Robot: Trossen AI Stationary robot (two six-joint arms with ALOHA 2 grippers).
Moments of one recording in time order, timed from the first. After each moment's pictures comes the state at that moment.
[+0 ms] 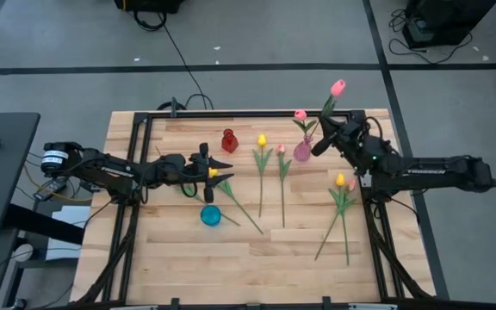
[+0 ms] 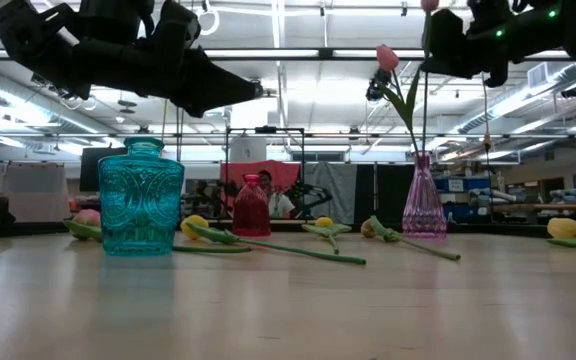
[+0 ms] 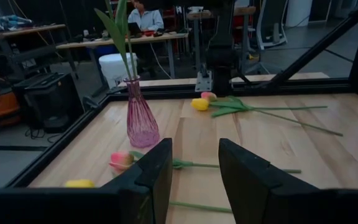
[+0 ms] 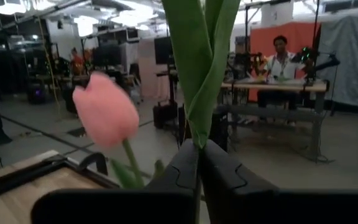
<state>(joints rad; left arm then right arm) 0.06 1.27 0.42 0.77 -0.10 0.08 -0.21 0.74 0.38 0.50 0.74 -0.03</state>
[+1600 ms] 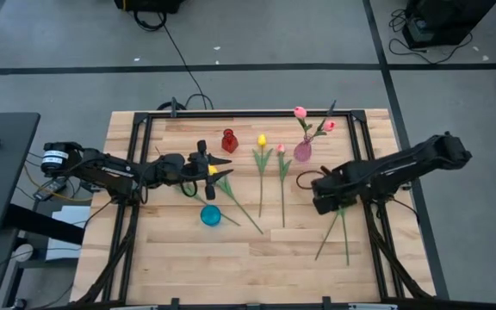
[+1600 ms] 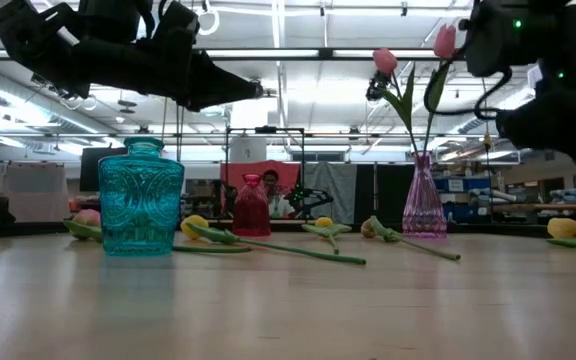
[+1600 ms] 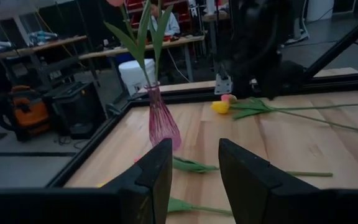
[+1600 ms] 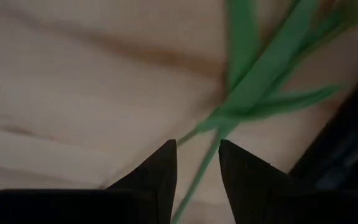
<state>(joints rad) 0.06 1.27 0.42 0.80 -0.18 0.16 0.13 1.24 0.70 -1.08 -0.23 1.43</state>
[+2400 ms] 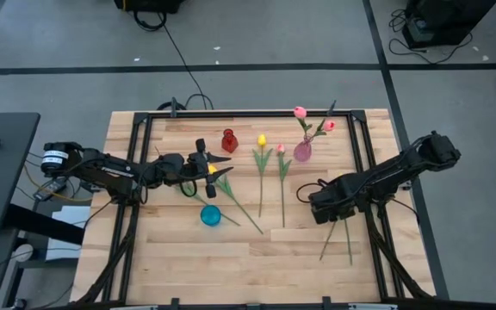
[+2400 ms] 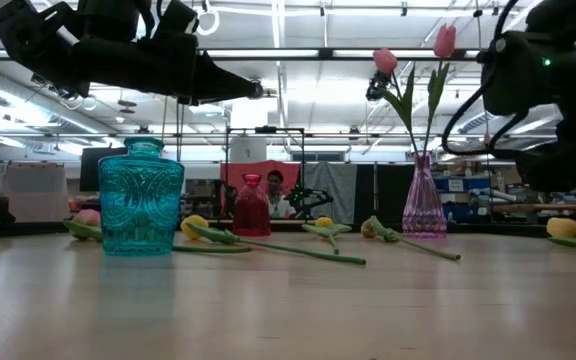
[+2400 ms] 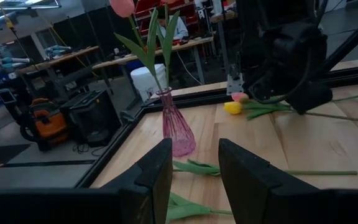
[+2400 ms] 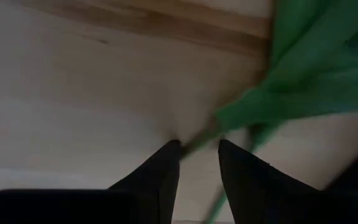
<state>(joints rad) 0.06 1.27 0.42 0.82 -0.21 0.24 0.24 1.38 0.56 -0.82 -0.30 1.60</state>
